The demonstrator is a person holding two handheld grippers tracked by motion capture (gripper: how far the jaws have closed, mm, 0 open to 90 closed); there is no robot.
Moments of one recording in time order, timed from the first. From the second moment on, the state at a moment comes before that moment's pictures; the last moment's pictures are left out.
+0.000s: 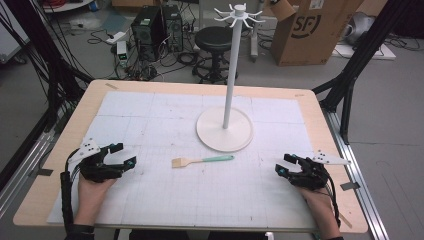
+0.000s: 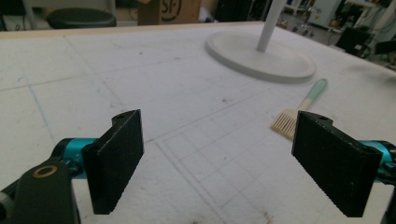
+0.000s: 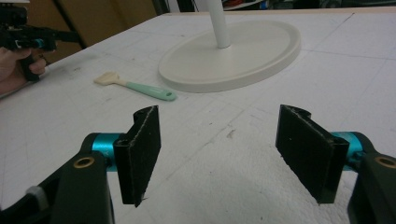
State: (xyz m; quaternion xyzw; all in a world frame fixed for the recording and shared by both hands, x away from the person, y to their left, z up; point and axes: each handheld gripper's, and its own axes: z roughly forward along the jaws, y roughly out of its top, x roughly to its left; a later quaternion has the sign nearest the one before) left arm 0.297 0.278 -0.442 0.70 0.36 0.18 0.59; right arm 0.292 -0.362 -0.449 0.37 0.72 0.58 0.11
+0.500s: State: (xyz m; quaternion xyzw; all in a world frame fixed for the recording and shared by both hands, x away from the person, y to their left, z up) left arm 0.293 0.272 -0.429 0.69 0.34 0.18 0.61; right arm 0.292 -0.361 -0.449 0.37 0.72 0.58 0.11
